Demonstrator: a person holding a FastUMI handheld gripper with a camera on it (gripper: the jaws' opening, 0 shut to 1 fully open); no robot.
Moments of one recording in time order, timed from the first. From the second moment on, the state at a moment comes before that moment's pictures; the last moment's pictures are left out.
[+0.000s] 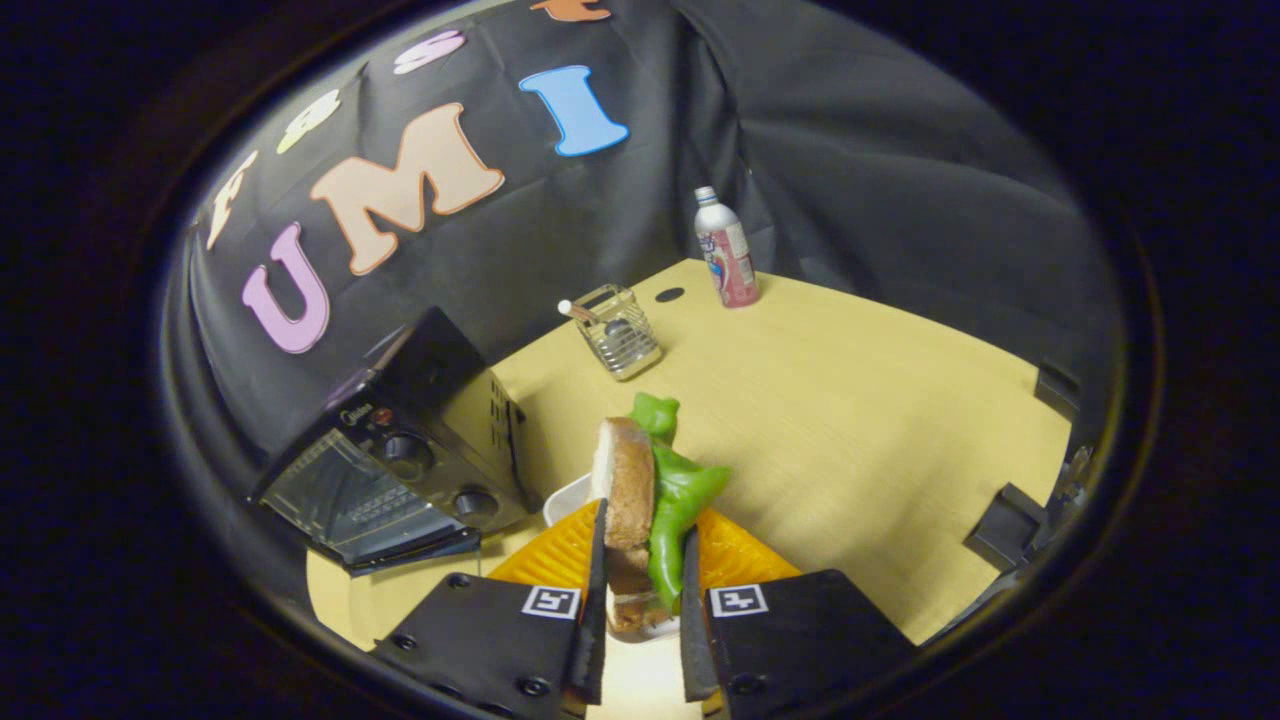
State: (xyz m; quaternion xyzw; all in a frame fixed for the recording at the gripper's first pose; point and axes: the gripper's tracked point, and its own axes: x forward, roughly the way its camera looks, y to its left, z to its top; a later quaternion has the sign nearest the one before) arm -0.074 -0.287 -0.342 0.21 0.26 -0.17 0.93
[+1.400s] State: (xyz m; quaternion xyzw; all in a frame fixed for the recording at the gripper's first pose) arm -0.080 -0.068 -0.276 0.35 0.19 -0.06 0.91
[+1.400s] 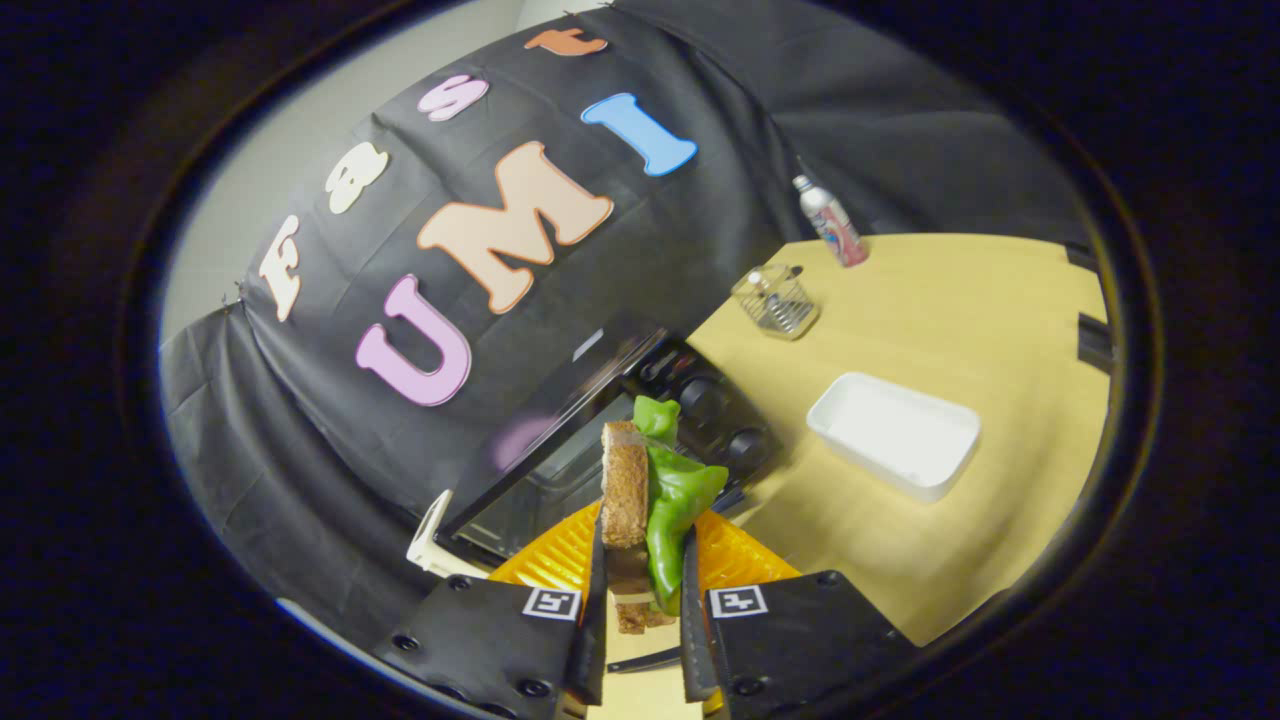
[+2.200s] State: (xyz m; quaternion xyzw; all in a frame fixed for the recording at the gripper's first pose) arm 0.034 0.027 -0.328 0.48 0.19 -0.02 0.86
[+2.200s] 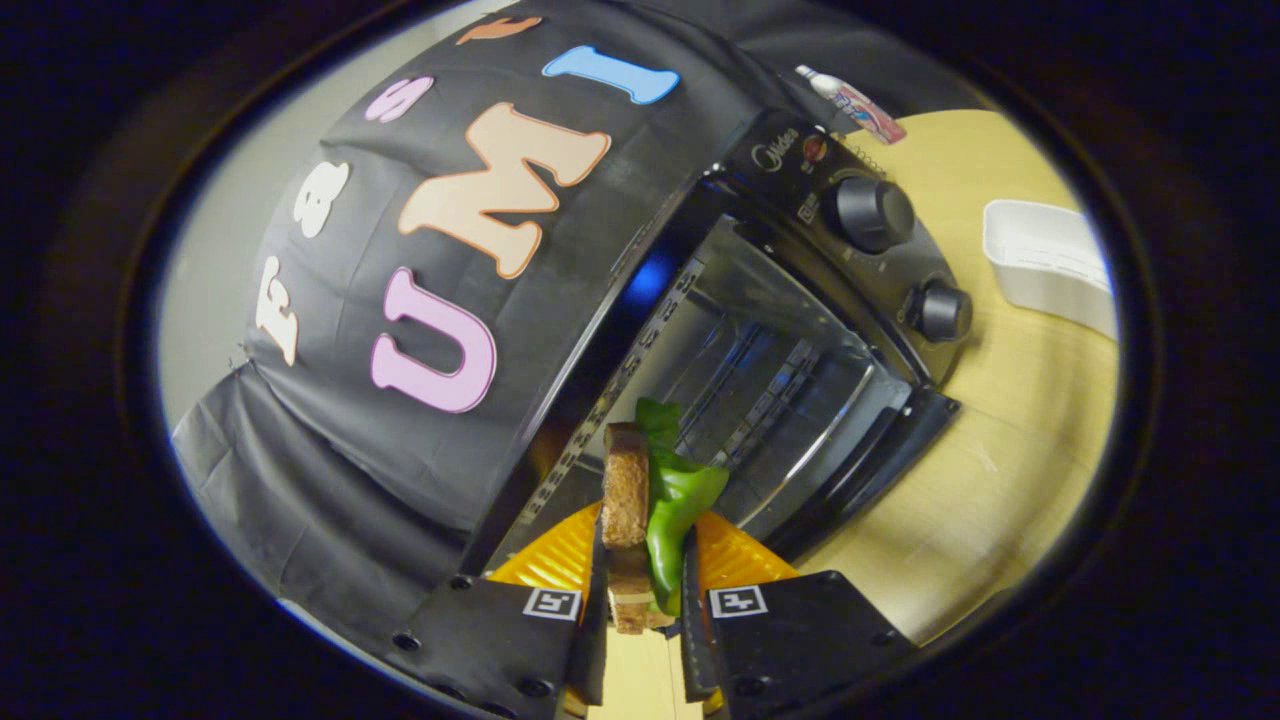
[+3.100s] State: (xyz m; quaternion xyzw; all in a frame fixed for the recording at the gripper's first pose) arm 0.054 -0.026 -0.346 0.40 0.18 -0.11 0.89
